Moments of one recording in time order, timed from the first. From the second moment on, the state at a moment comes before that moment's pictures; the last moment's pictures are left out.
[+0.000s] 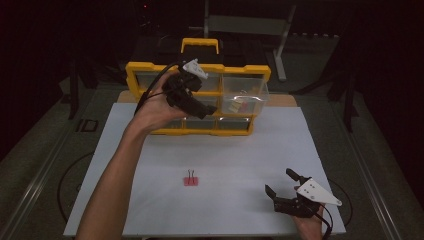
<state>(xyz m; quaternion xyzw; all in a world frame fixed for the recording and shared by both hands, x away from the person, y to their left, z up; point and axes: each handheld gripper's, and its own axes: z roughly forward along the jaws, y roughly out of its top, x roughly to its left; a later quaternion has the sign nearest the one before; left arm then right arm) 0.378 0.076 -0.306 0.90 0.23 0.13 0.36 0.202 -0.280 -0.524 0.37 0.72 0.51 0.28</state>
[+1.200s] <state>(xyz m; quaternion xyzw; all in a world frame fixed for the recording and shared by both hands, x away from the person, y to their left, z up) 0.335 0.100 -0.424 0.91 0.25 0.12 0.30 0.202 -0.279 -0.524 0.37 0.72 0.51 0.28</state>
